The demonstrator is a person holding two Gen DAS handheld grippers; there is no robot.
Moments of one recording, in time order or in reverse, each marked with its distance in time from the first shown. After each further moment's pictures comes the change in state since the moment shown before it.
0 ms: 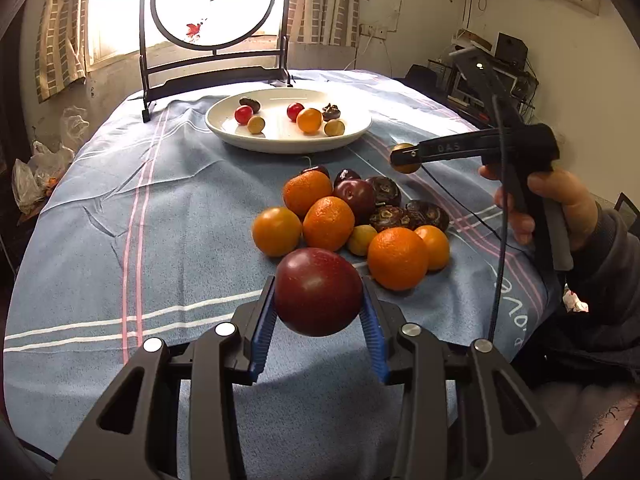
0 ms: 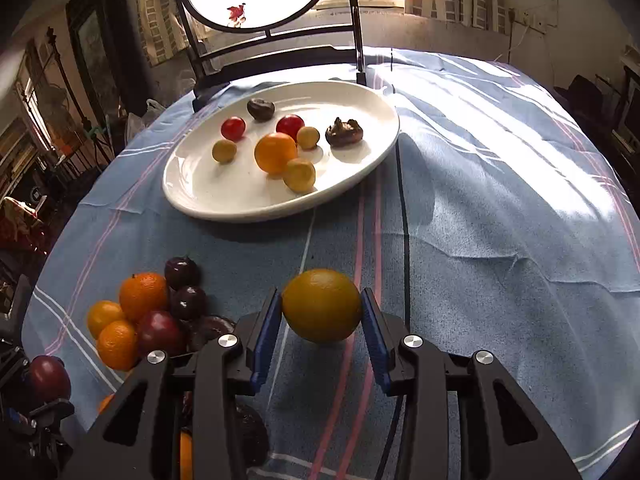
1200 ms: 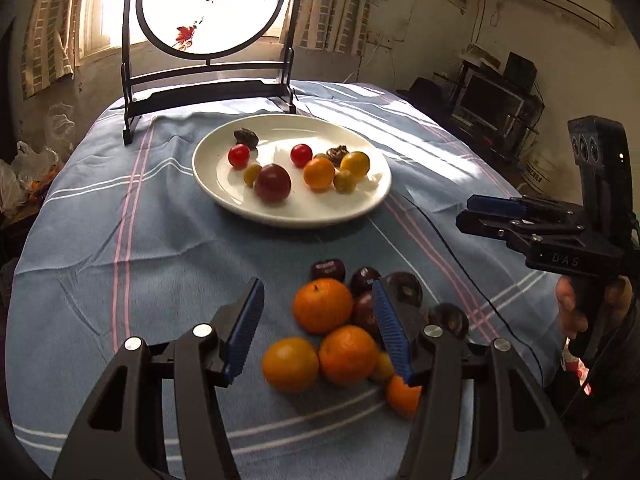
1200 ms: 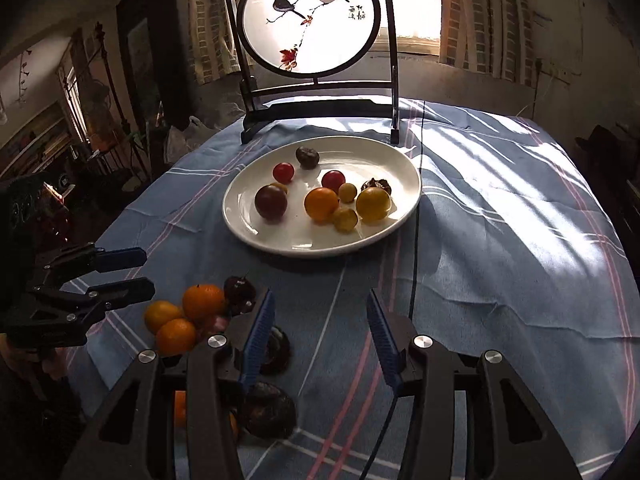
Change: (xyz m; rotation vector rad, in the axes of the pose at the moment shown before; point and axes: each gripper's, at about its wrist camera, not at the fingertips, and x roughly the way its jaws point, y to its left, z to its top) left arm 0.037 0.015 0.076 -0.030 0.026 -0.059; right arm -0.055 0.011 -0.004 -0.114 -0.103 0.073
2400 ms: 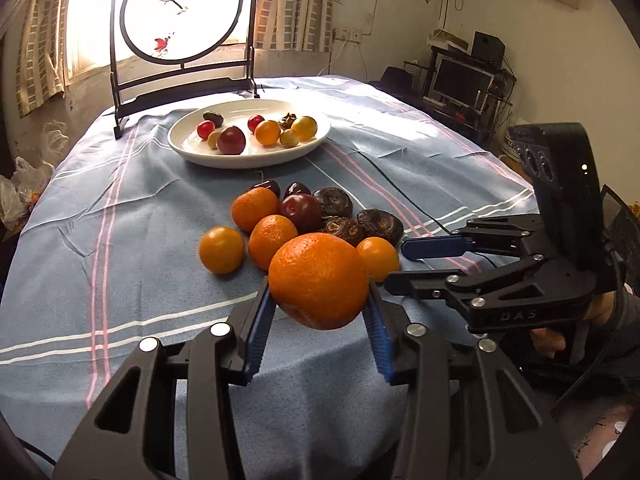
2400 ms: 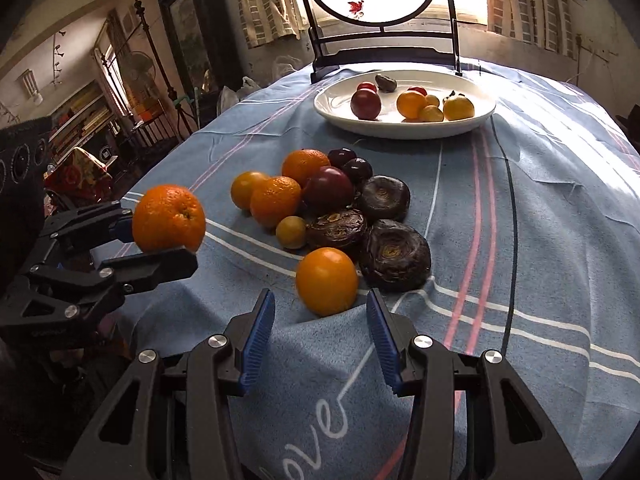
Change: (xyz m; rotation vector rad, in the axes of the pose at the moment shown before) left arm -0.036 -0.051 -0.076 0.072 -0.033 0.003; right arm -0.001 0.059 -0.092 -0.033 0.097 0.169
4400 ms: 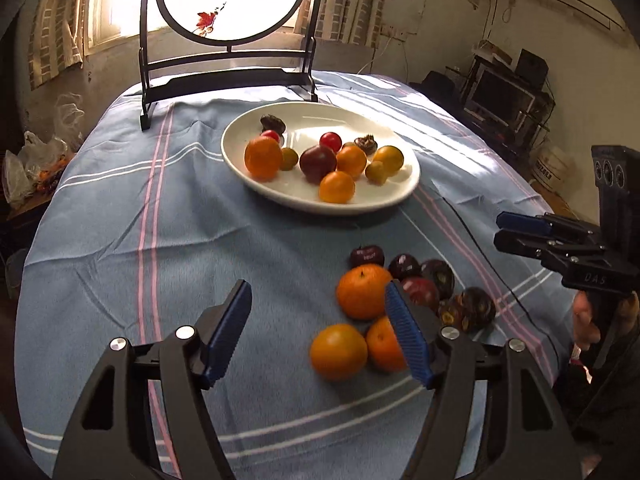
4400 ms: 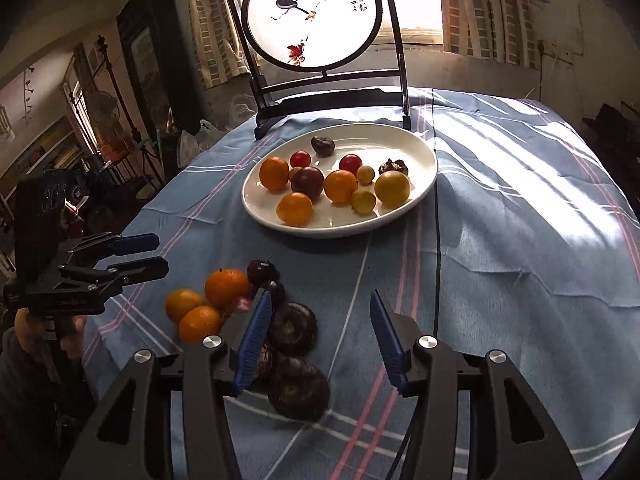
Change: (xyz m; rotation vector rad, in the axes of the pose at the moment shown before) left arm 0.040 0.091 0.067 -0.088 0.070 0.039; right arm -0.014 -0.057 0.073 0.088 -0.100 -0.094
